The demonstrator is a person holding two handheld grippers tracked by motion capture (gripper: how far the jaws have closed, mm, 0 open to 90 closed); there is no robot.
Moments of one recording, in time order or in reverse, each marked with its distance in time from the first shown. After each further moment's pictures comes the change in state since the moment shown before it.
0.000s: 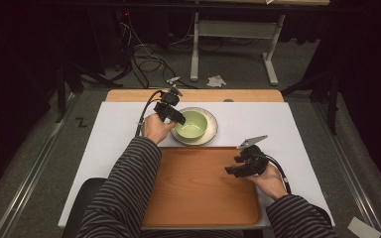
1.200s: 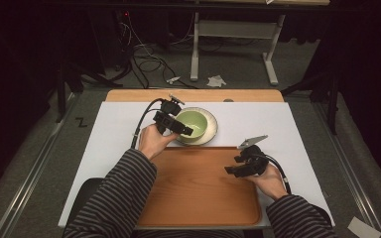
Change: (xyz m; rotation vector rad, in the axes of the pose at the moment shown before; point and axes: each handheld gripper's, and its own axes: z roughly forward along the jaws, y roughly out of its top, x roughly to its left) left arm -0.027 -0.027 -0.063 -0.013 -0.226 0.016; right arm 0.000 0.000 0.000 -0.004 0.002 0.002
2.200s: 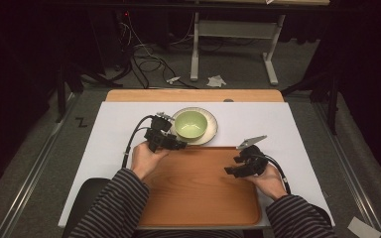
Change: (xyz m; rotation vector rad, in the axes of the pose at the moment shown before) left arm 0.018 -0.043 -0.026 -0.051 -0.049 -0.048; right arm 0.001 0.000 0.002 0.010 0.000 -0.001
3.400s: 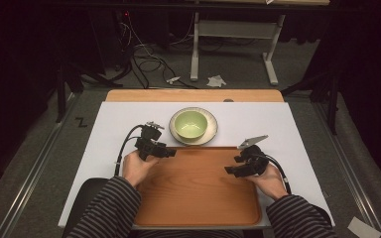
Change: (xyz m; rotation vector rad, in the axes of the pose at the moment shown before) left arm 0.036 -0.020 -0.010 -0.001 0.063 -0.041; right arm -0.001 0.000 -0.003 -0.014 0.002 0.002
